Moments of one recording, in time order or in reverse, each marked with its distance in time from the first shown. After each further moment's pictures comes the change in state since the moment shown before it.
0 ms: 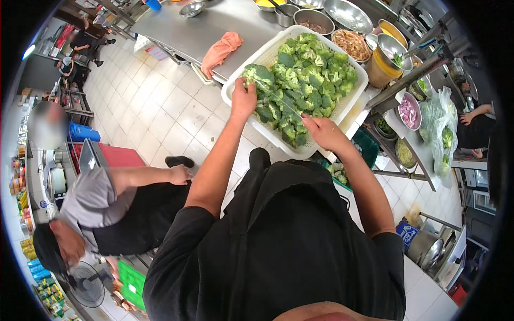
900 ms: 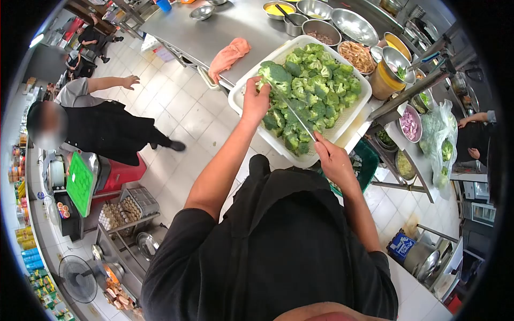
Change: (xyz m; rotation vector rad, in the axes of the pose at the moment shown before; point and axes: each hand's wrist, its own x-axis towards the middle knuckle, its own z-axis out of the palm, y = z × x) left_hand -0.009 0.057 -0.001 -0.519 -0.107 -0.135; right_hand -0.060 -0.014 0.006 0.039 0.233 -0.066
